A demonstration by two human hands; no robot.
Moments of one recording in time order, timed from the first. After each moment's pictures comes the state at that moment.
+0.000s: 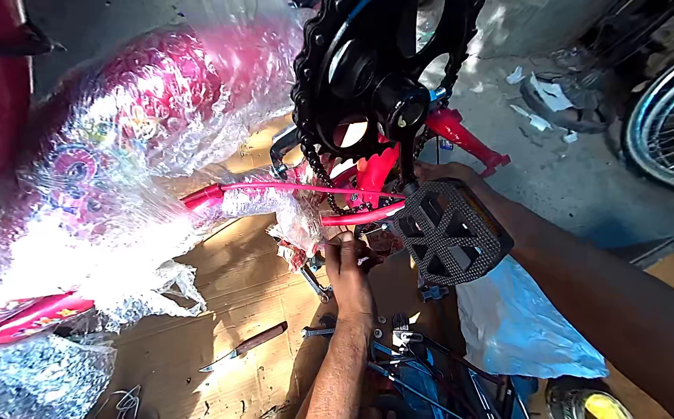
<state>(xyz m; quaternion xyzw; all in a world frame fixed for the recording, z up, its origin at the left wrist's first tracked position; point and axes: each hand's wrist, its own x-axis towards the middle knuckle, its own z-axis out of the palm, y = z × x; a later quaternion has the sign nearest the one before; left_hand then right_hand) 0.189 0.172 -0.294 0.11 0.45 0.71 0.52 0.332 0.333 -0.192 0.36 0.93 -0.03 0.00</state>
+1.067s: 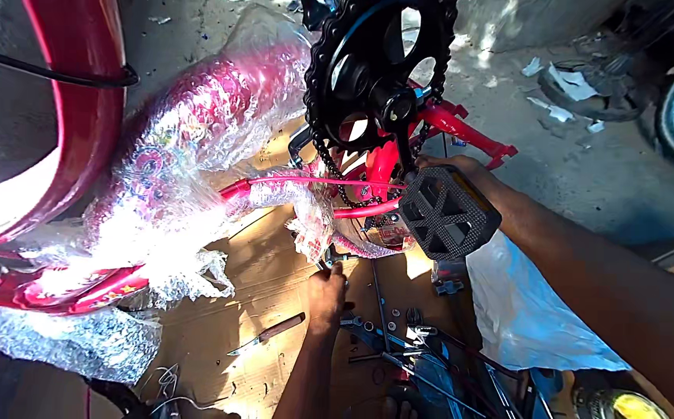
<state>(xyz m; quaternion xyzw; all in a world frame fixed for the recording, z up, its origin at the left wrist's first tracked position) 0.125 0.136 -0.337 0.17 0.74 0.37 0.53 0.327 0.319 -0.176 0.38 0.92 -0.01 0.05</state>
